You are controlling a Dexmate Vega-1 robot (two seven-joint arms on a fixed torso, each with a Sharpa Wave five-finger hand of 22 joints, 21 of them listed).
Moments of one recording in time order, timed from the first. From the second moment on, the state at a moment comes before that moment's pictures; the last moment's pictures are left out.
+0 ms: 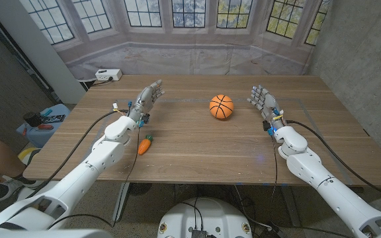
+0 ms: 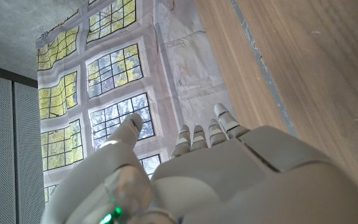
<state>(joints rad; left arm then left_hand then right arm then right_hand) 0.83 0.55 0.37 -1.35 -0.60 -0.29 -0.11 0.42 0.14 0.65 -0.07 0.19 0.05 0.09 0.18 0.17 -0.03 0.08 0.21 0.19 -0.01 0.09 0.19 0.17 -0.02 0.04 0.58 0.16 -0.97 -0.51 -0.32 -1.45 0.60 0.31 -0.06 0.19 0.13 0.43 -0.05 0.17 0.22 0.02 0.19 0.19 0.21 0.05 0.20 0.19 0.14 0.01 0.21 0.21 0.38 -0.01 0.19 0.17</state>
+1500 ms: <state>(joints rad) 0.68 0.54 0.48 -1.33 -0.46 -0.32 -0.21 0.61 0.06 0.65 -0.19 0.20 0.08 0.09 0.19 0.18 -0.02 0.07 0.21 0.19 0.00 0.09 0.19 0.17 0.02 0.05 0.51 0.17 -0.97 -0.51 -0.31 -1.45 0.57 0.32 -0.06 0.20 0.14 0.42 -0.05 0.17 0.22 0.02 0.19 0.19 0.21 0.05 0.20 0.19 0.14 0.01 0.21 0.21 0.39 0.00 0.19 0.17</state>
